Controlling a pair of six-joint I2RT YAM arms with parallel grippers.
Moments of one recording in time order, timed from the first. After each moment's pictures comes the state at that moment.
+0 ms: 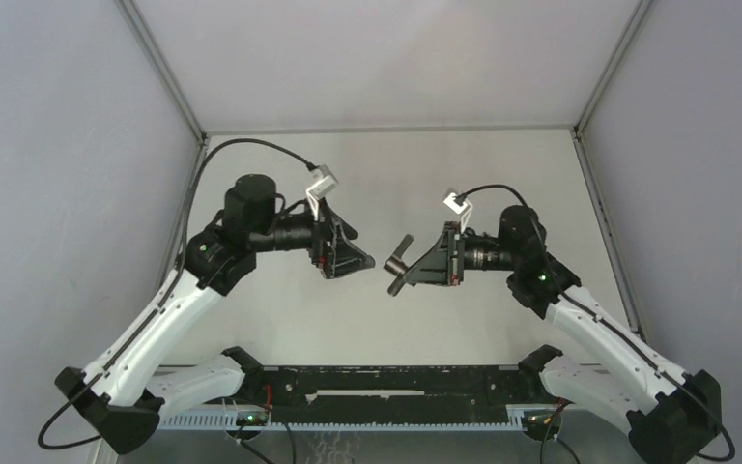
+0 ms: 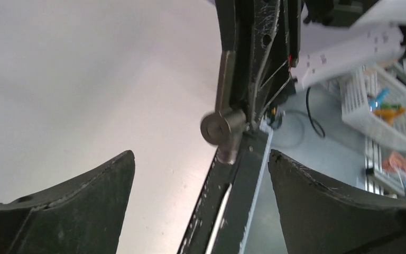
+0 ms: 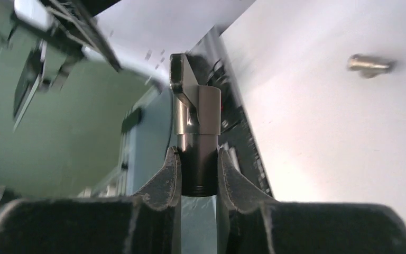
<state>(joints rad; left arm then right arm) -0.64 1.04 1.18 -0.57 0.68 -0.19 0.59 0.96 0.76 -0.03 -0.96 0.61</state>
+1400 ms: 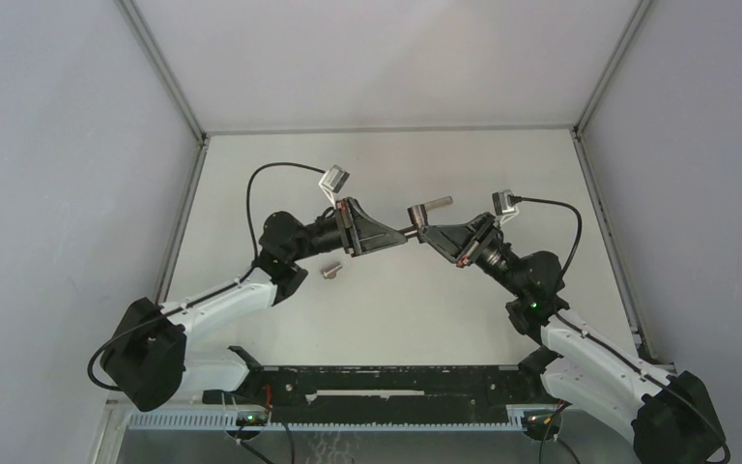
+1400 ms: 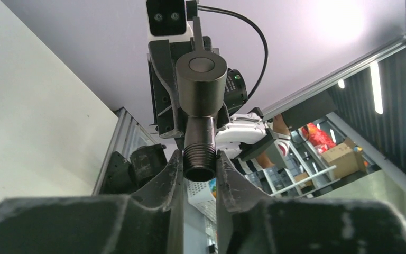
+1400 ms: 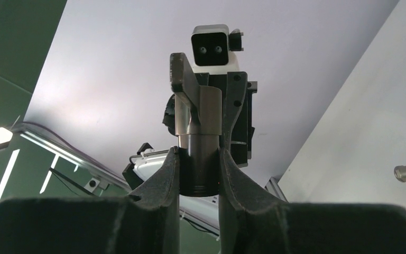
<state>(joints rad) -0.67 1.25 0.68 0.90 0.71 -1.29 0.55 0.84 0.38 0.83 -0.38 1.35</state>
